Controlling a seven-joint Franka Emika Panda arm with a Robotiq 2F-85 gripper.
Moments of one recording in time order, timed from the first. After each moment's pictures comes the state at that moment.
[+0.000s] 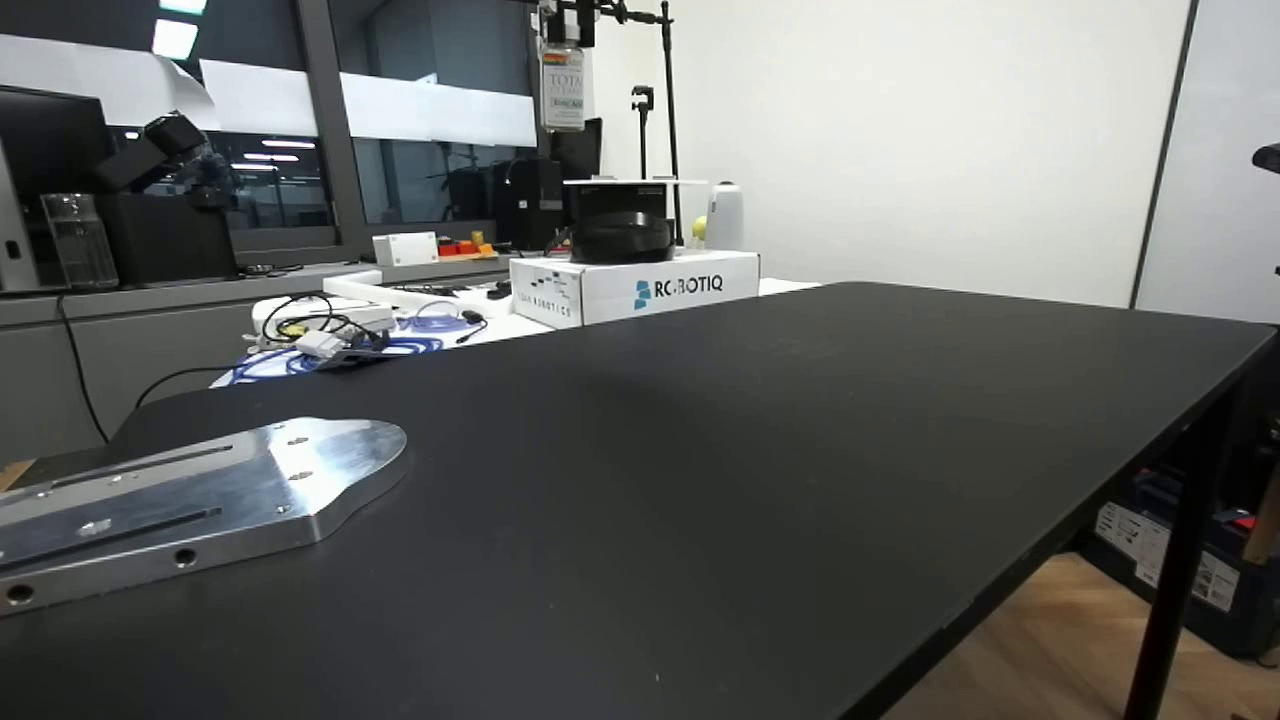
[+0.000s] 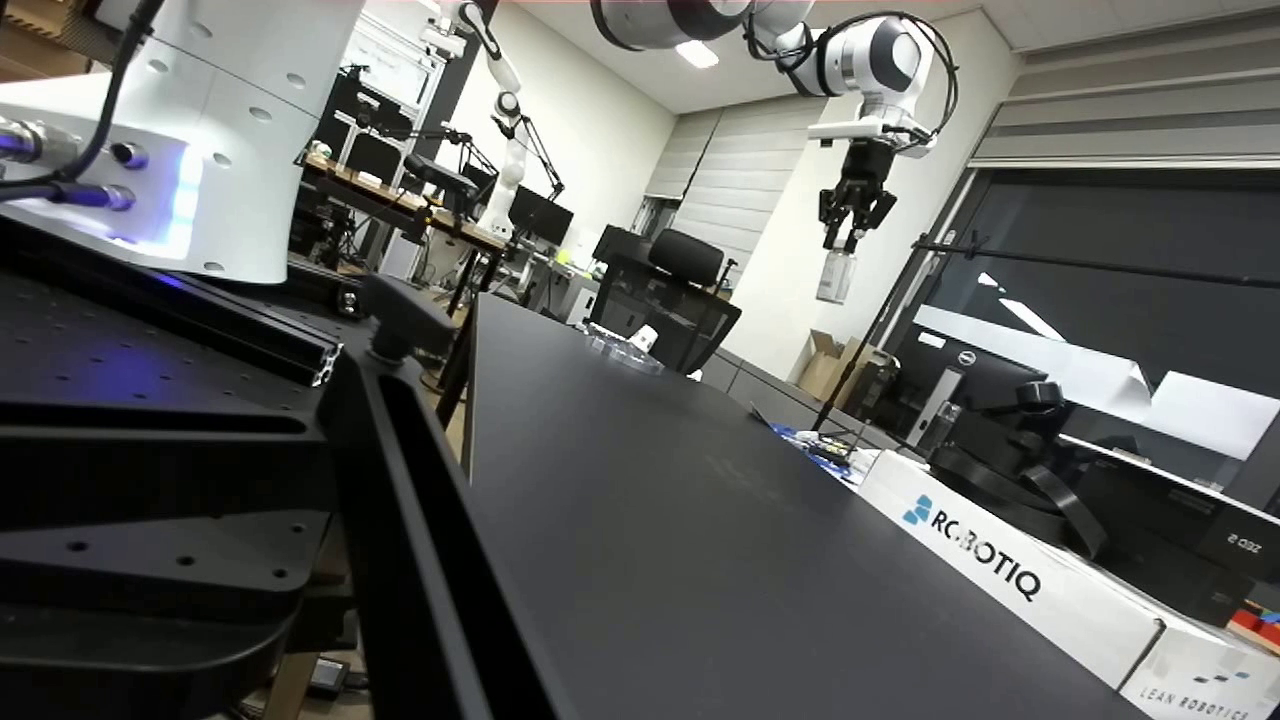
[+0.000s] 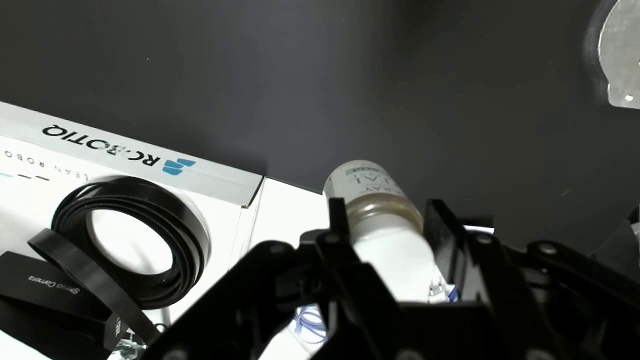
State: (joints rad) arm 0.27 0.99 -0.02 -0.37 -0.06 1.52 0.08
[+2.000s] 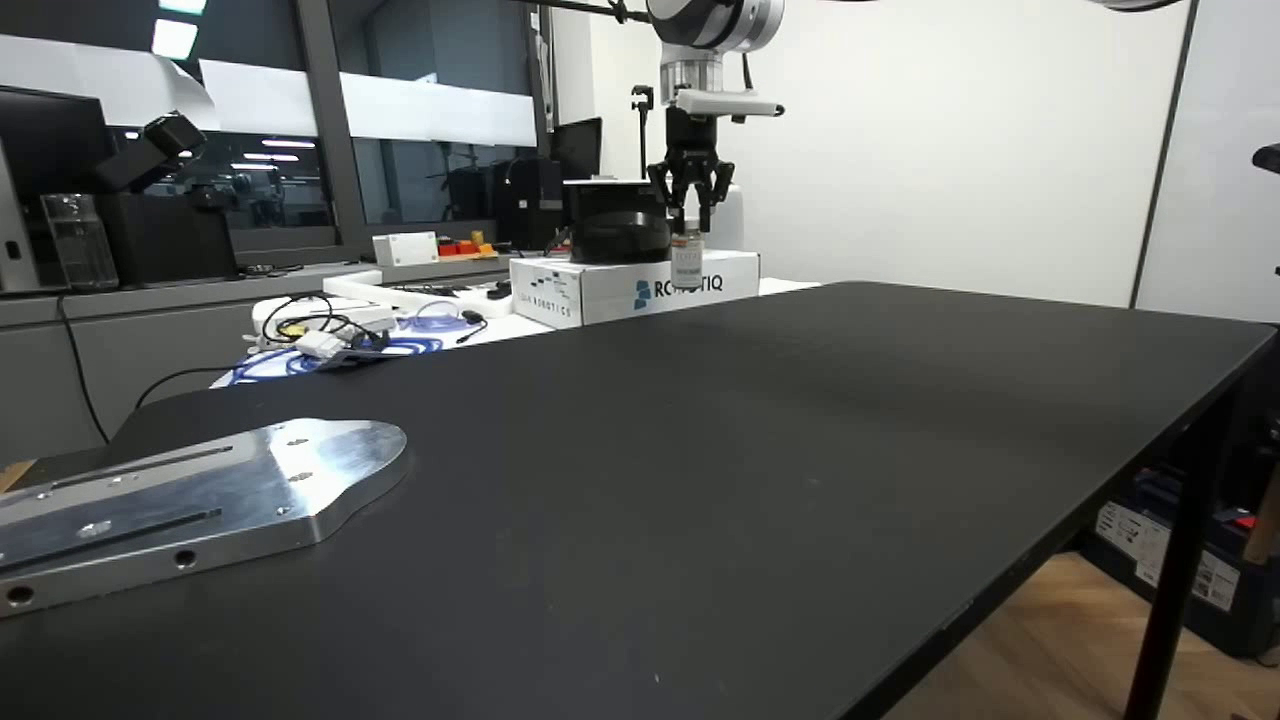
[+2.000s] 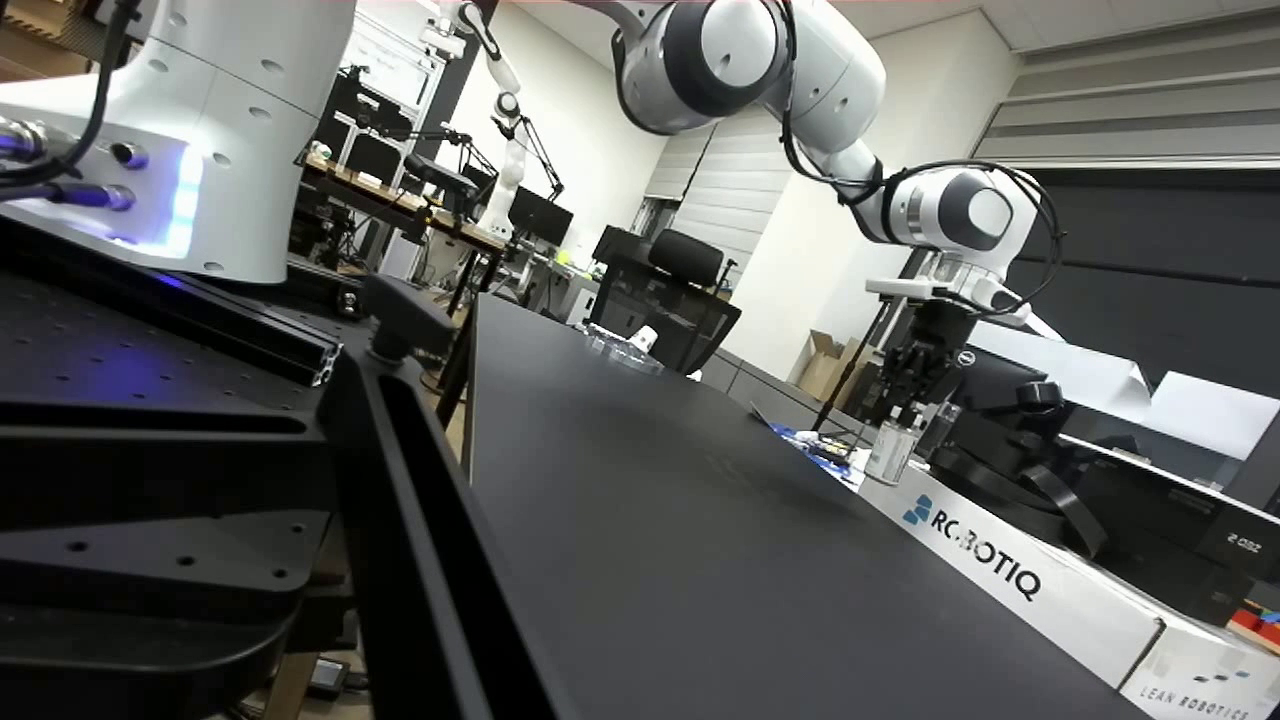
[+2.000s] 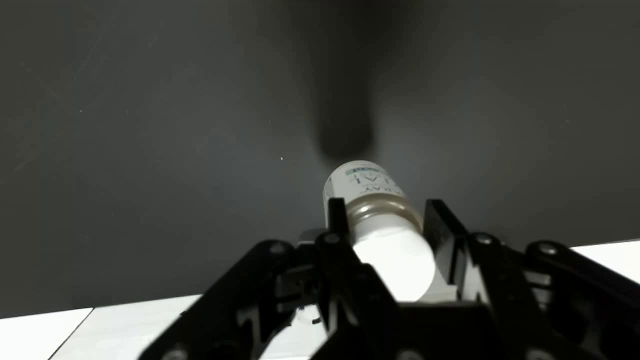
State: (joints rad) arm -0.04 1.29 -0.02 -0.38 0.01 1.72 0.22
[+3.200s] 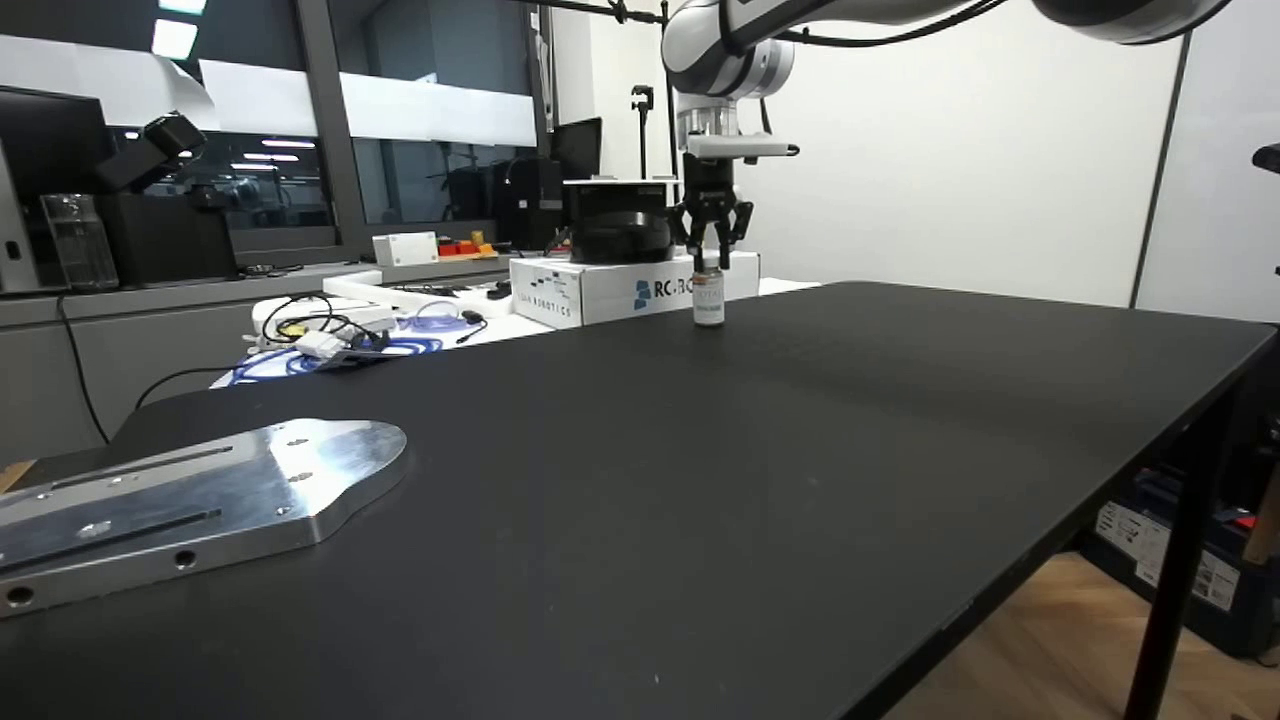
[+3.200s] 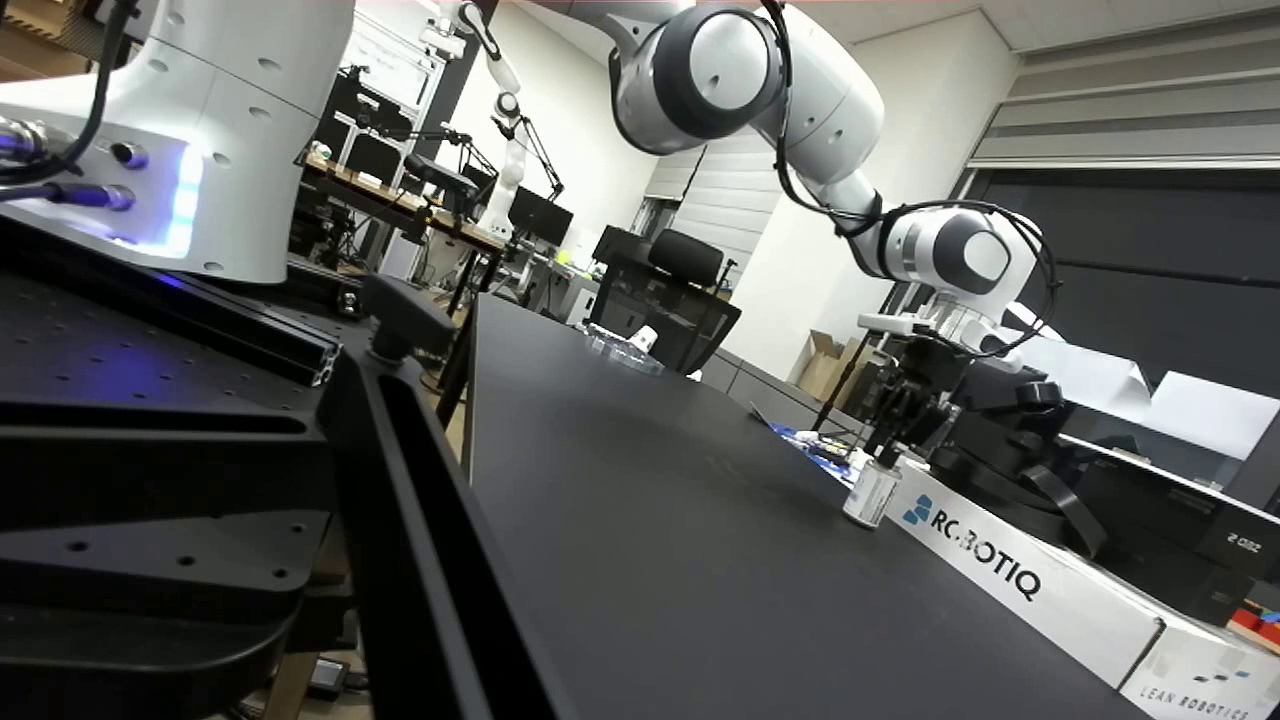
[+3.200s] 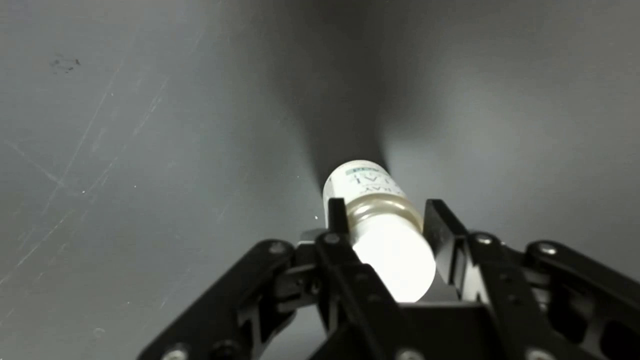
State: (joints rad) arm -0.07 1.36 -0.02 -0.38 0.02 1.72 0.31
